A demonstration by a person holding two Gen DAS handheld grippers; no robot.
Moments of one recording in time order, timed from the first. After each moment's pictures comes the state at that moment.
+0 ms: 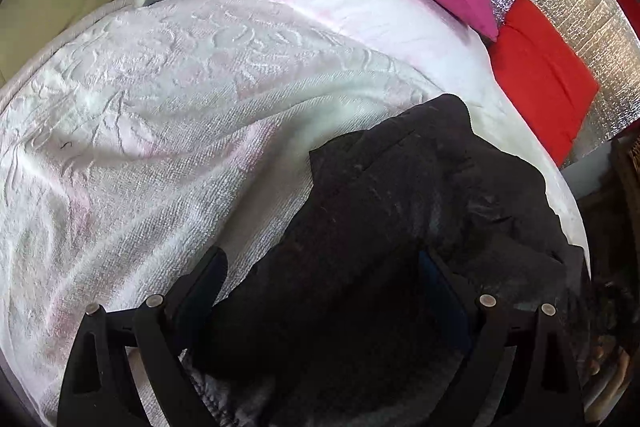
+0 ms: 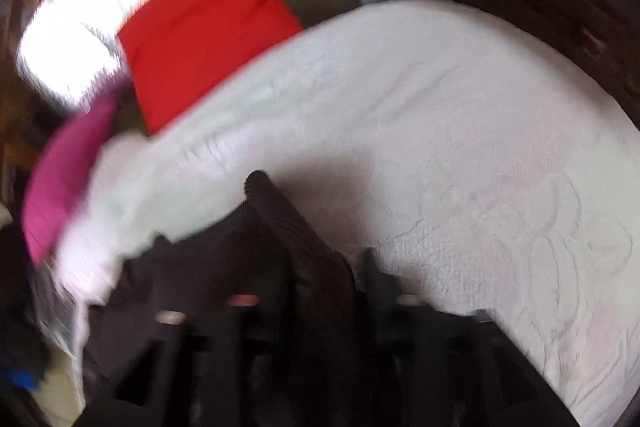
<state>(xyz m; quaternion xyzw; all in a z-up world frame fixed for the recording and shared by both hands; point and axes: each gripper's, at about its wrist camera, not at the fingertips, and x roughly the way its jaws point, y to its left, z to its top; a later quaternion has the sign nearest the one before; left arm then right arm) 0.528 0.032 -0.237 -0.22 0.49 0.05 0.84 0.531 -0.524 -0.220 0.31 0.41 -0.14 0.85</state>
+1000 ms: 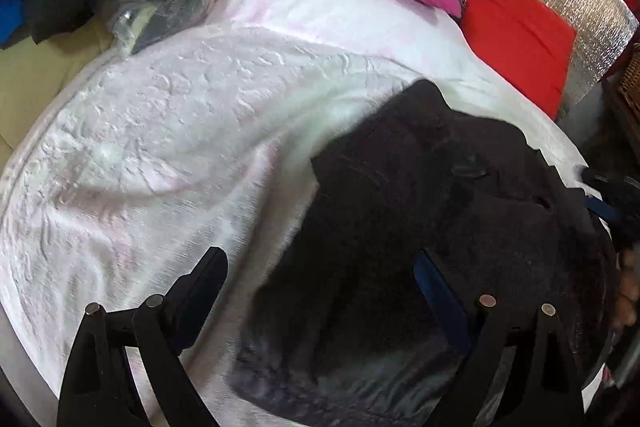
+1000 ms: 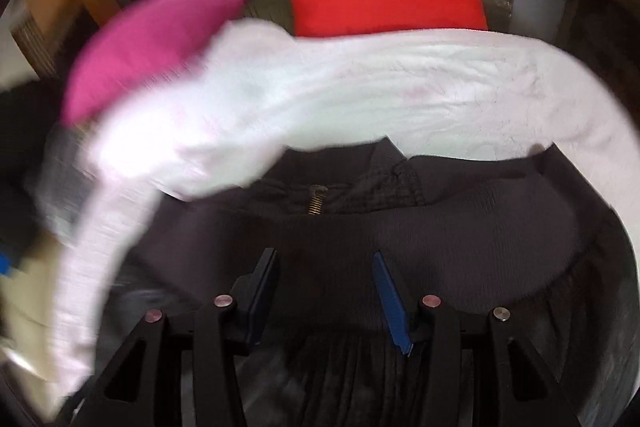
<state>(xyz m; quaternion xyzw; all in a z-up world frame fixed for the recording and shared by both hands) 0.507 0.035 -0.207 -0.12 0.49 0.03 0.86 0.588 -0.316 -0.181 0.16 0.47 0.00 0.87</state>
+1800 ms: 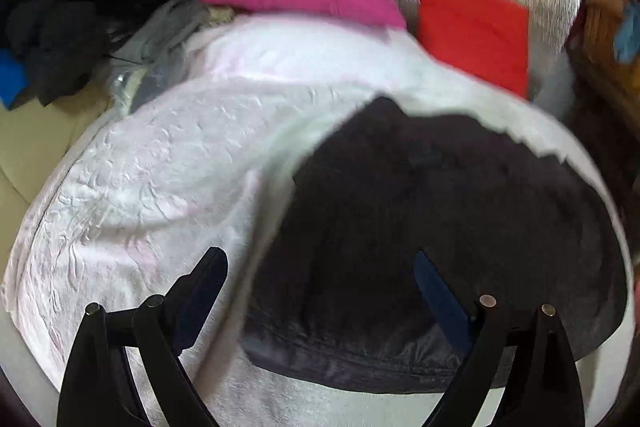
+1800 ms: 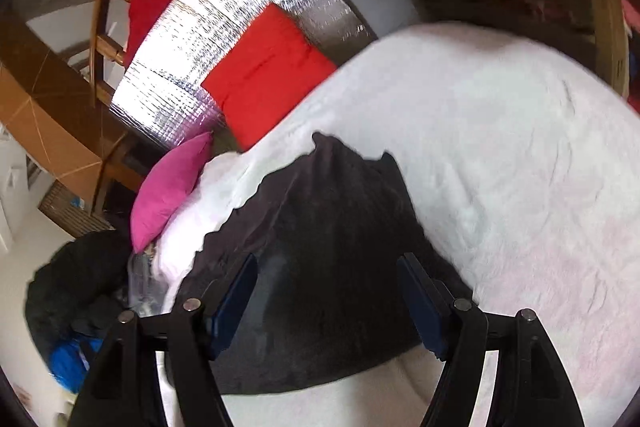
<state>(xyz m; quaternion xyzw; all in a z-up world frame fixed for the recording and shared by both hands) 0.470 0.006 -0.191 -0.03 0.45 0.00 0.89 0.318 -0.497 -0.171 0.38 0.31 -0.05 0.87</state>
